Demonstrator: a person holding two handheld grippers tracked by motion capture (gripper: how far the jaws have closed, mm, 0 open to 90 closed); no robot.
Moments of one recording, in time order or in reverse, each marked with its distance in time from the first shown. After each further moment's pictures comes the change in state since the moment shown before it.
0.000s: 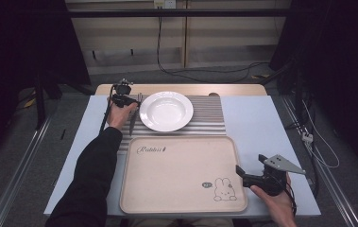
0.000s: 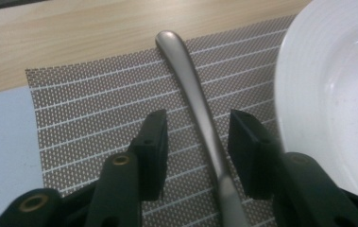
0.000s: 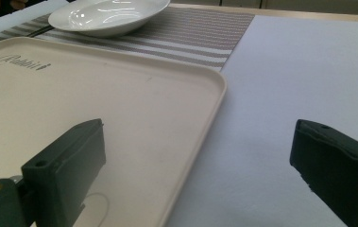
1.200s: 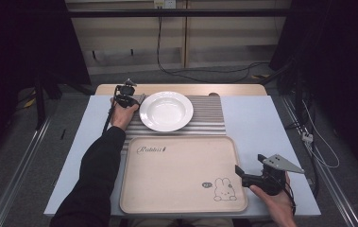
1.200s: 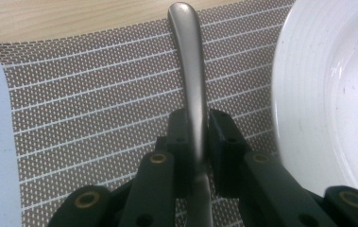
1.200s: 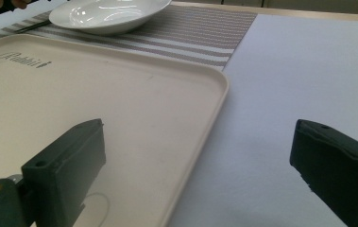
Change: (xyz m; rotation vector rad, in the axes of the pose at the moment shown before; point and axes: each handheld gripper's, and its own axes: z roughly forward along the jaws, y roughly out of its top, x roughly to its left) left arm -0.012 0.004 0.005 0.092 0.023 -0.012; right arm 0.001 0.001 0.002 0.007 0.003 -0.007
